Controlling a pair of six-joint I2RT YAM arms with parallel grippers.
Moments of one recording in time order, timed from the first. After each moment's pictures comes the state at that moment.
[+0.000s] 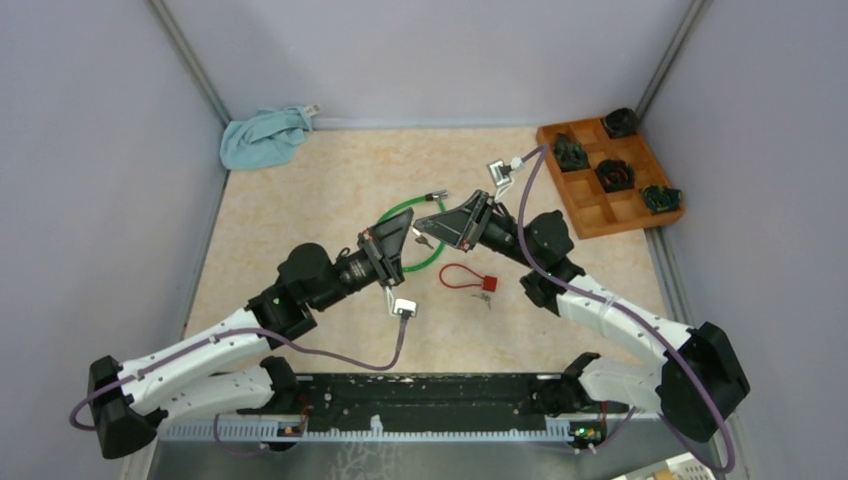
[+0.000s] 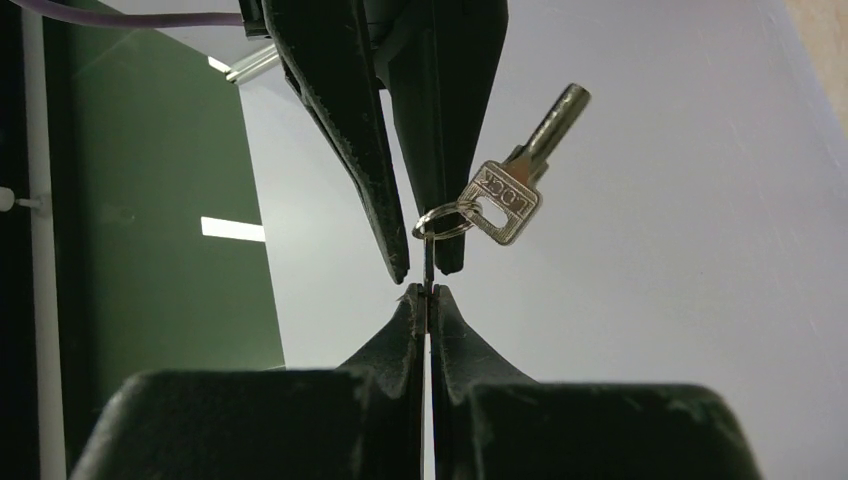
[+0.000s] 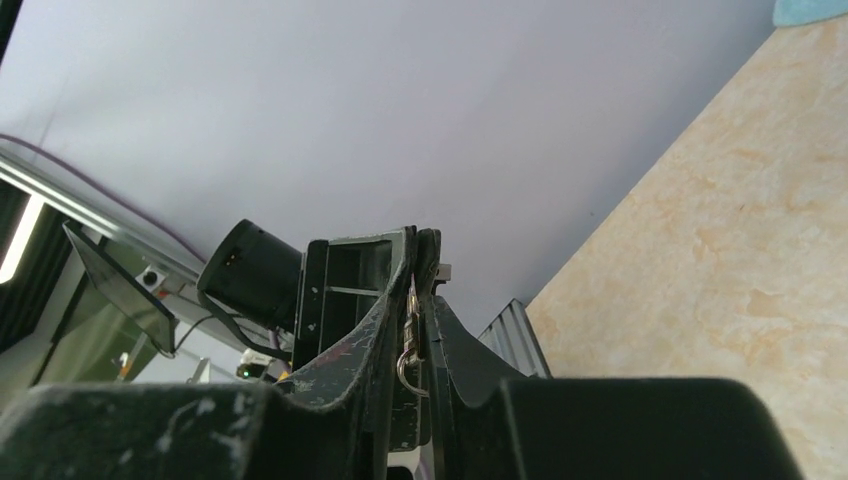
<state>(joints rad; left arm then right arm) -0.99 0.88 0.70 0.24 0.03 2.05 0.68 1.11 0.68 0.76 -0.48 1.13</state>
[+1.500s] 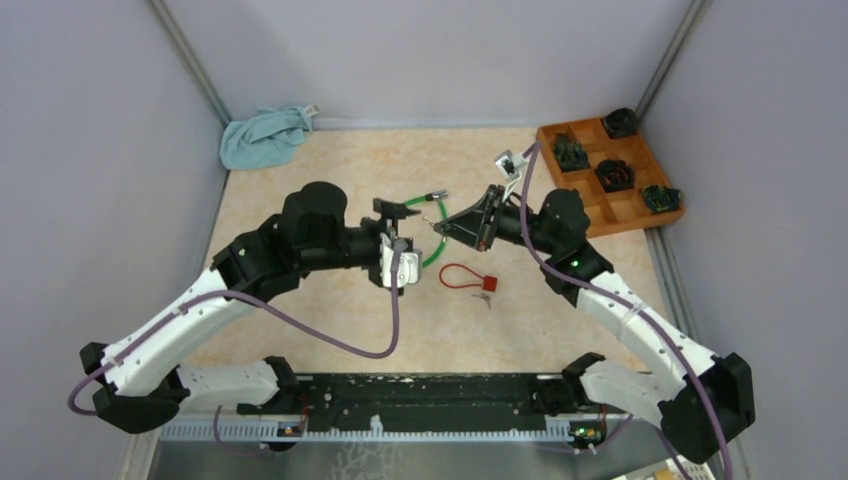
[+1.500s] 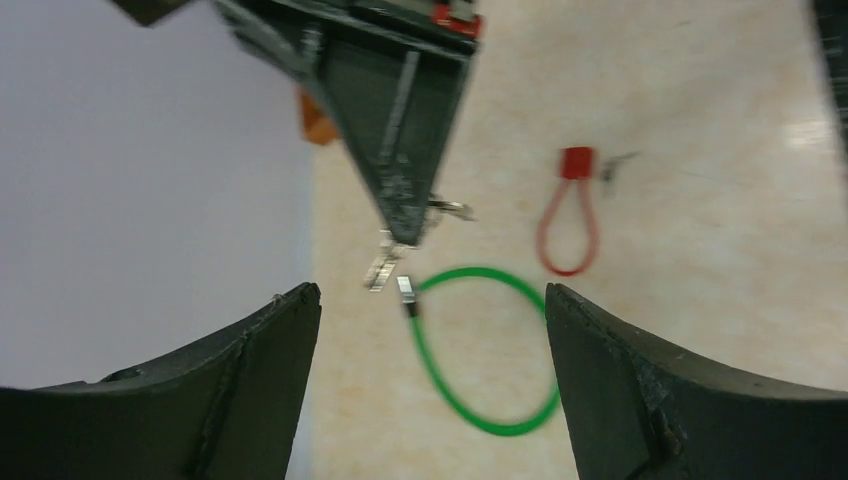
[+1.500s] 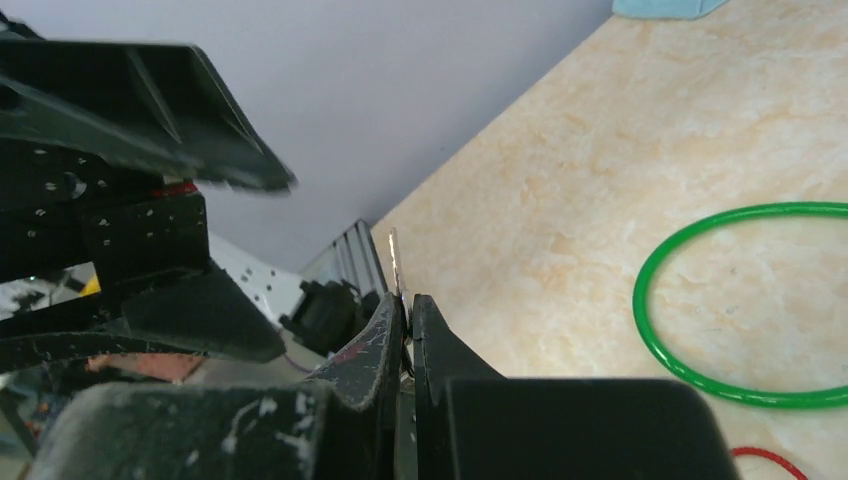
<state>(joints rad) -0.98 1.12 1.39 -0.60 0.19 0.98 0.53 1.03 0.80 0.32 -0.65 0.69</state>
